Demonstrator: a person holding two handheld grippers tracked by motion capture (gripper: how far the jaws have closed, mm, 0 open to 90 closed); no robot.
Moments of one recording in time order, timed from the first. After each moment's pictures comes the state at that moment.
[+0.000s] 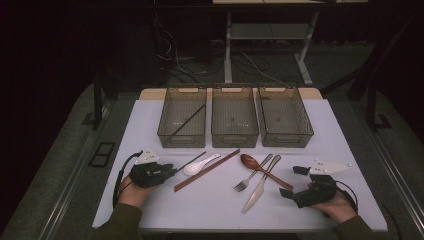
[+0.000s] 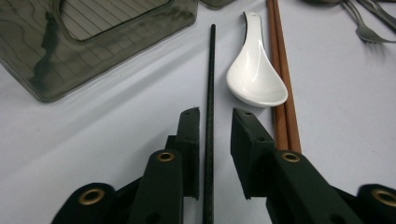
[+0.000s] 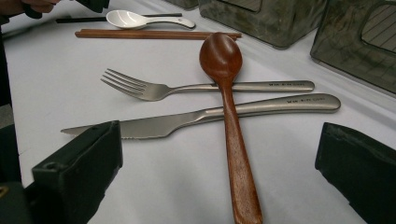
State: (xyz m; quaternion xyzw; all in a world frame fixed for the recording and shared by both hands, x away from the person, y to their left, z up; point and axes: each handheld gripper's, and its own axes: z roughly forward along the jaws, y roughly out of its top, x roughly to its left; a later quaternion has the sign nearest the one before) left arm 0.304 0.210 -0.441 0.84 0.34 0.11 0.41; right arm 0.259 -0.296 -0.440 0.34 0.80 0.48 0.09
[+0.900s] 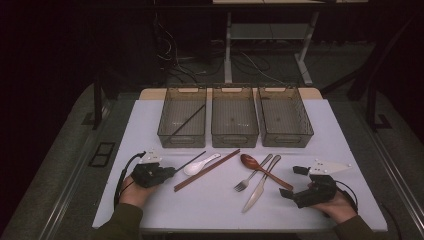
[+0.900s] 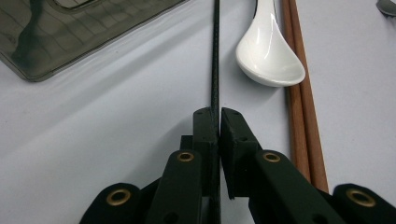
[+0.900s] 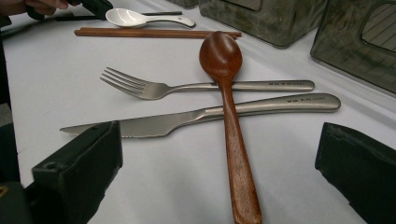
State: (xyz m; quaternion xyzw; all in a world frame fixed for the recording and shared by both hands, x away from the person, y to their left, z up) left arm 0.309 0.209 -0.450 0.85 0.34 0.10 0.38; right arm 0.260 -0.296 -0.440 0.34 0.81 0.48 0.09
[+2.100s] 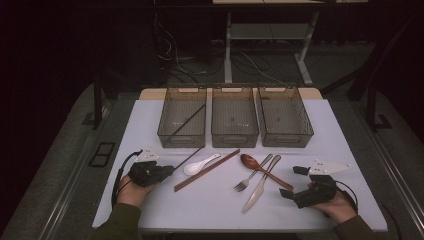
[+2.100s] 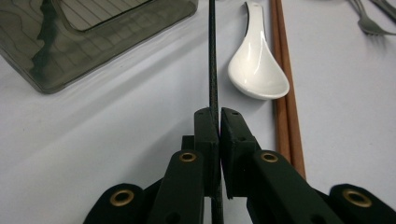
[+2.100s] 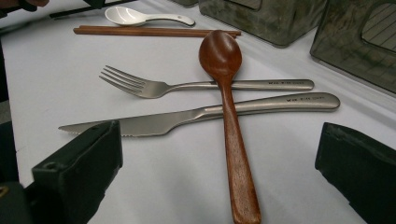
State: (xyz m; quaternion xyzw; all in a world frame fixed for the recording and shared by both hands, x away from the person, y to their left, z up) left arm 0.306 0.213 -0.435 0.85 0.34 0.10 0.40; right arm 0.259 -0.296 -0.441 0.34 0.81 0.47 0.09
